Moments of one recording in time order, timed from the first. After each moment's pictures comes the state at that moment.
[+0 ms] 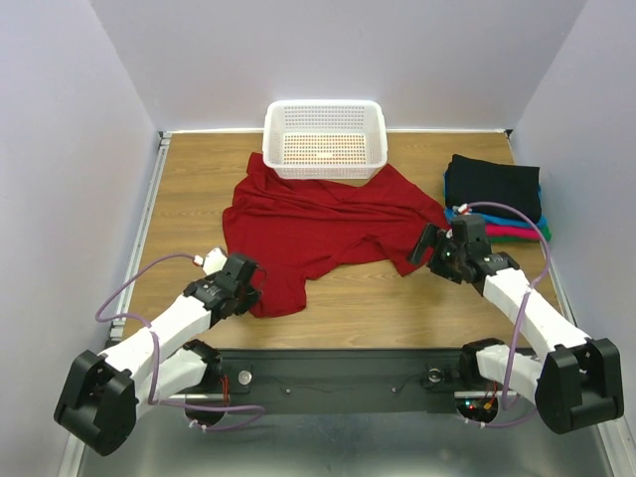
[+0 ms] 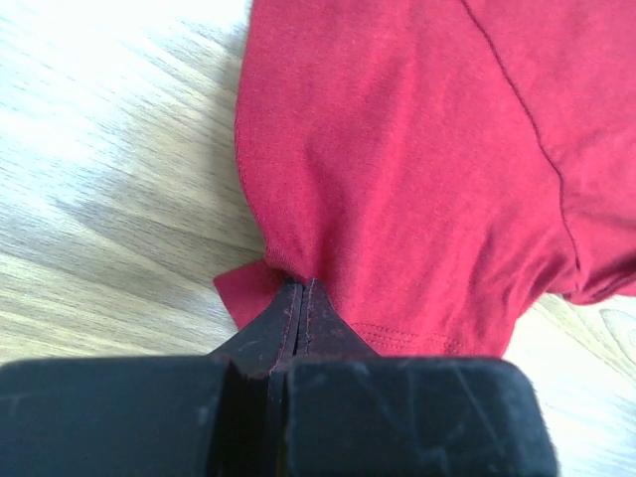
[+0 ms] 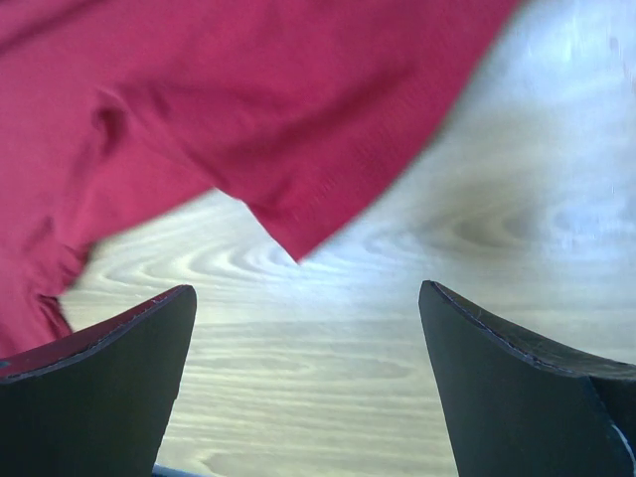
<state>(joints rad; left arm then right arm) -0.54 0.95 0.43 -0.55 -0.28 -1.17 0.21 1.06 0.63 -0.41 -0.09 0.60</state>
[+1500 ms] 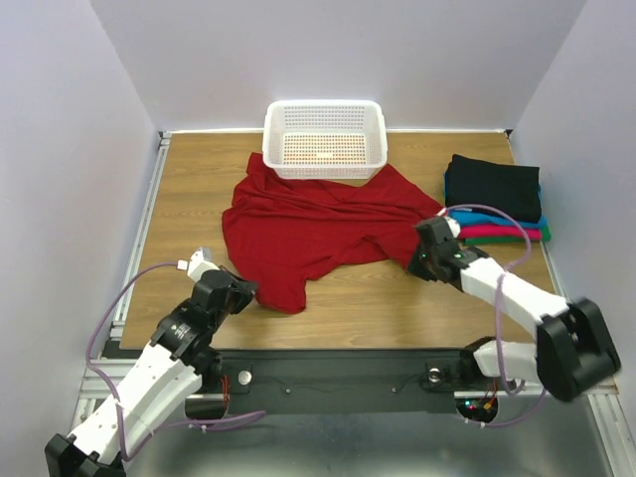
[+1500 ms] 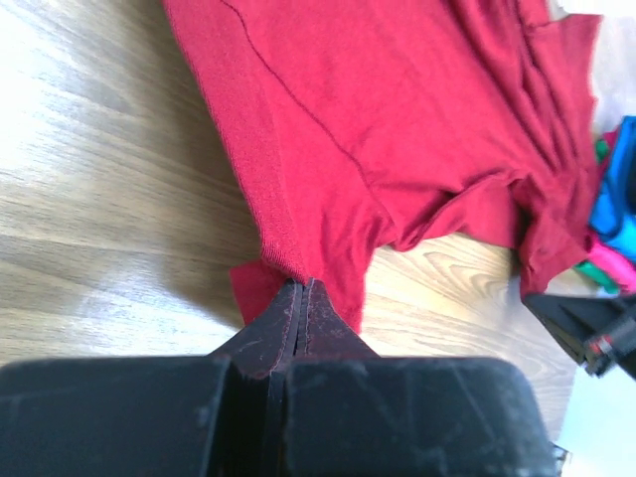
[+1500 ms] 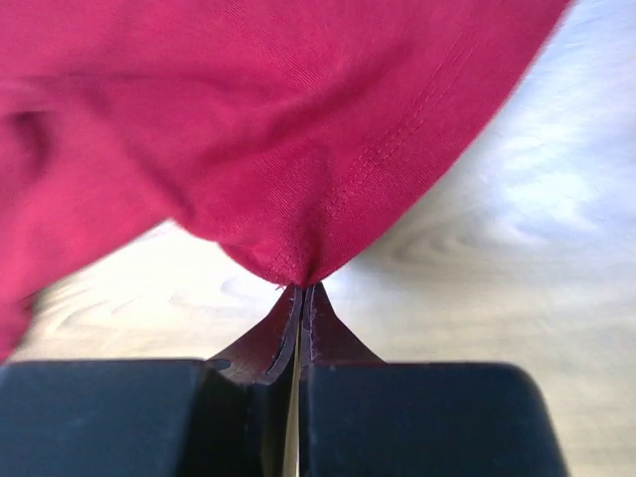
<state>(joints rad) -0.54 0.45 0.32 -0.50 -0.25 -1.10 0.43 1.31 0.66 -0.36 0.18 0.81</state>
